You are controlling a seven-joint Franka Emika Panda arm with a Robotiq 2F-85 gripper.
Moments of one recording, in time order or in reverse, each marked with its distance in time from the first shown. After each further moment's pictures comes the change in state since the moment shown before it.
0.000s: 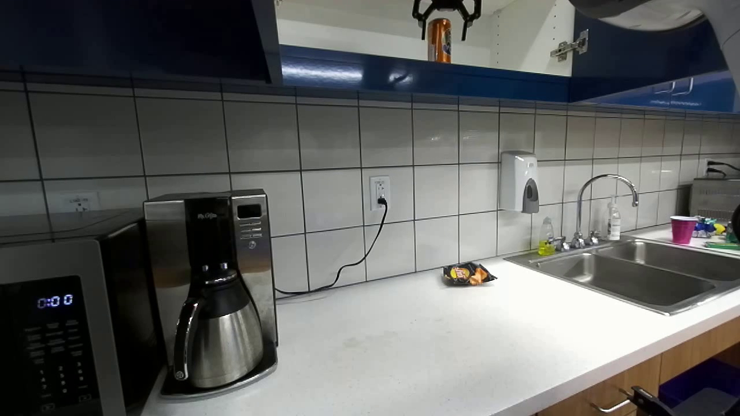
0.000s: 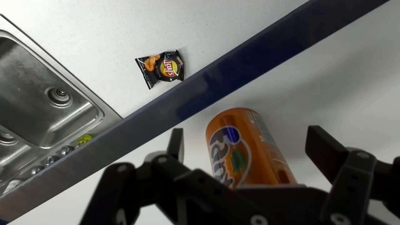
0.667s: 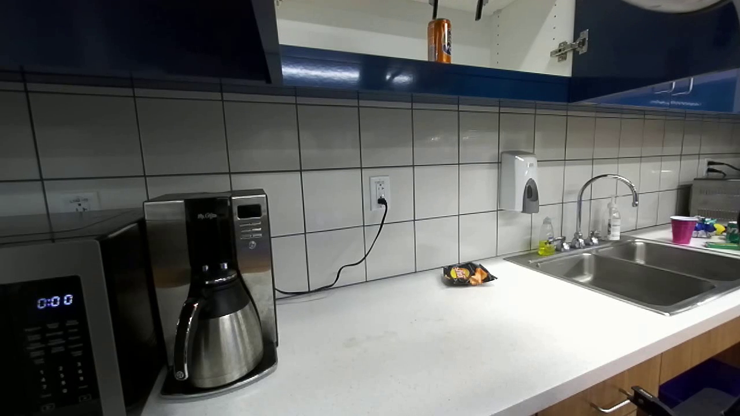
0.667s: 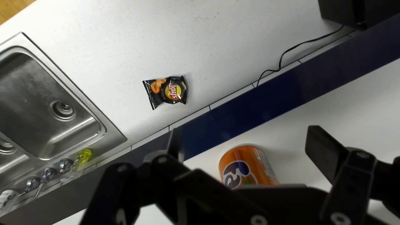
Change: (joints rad) arm 0.000 -0.077 0.000 -0.002 0.047 -0.141 -0.058
